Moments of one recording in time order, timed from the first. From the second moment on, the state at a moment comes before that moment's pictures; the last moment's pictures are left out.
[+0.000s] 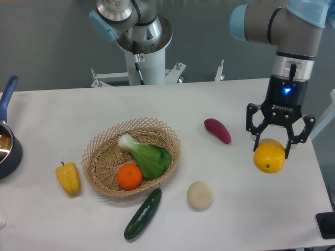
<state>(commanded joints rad) 2.84 -1.88 -1.53 -0.84 0.94 1.08</state>
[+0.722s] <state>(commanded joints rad) 2.81 -1.89 -1.53 -0.84 0.94 1.06</state>
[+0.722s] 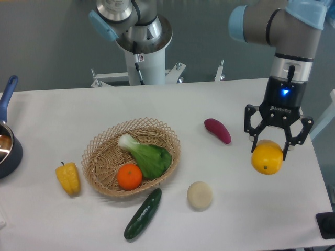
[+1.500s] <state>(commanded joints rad) 2.67 -1.79 -1.72 -0.84 0.97 0.89</state>
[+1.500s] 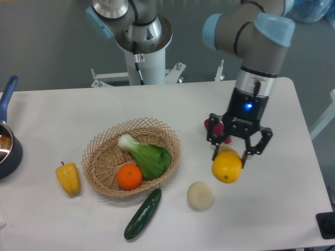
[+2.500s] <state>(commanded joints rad) 2.43 -1.73 -1.93 -0.84 1.26 0.80</state>
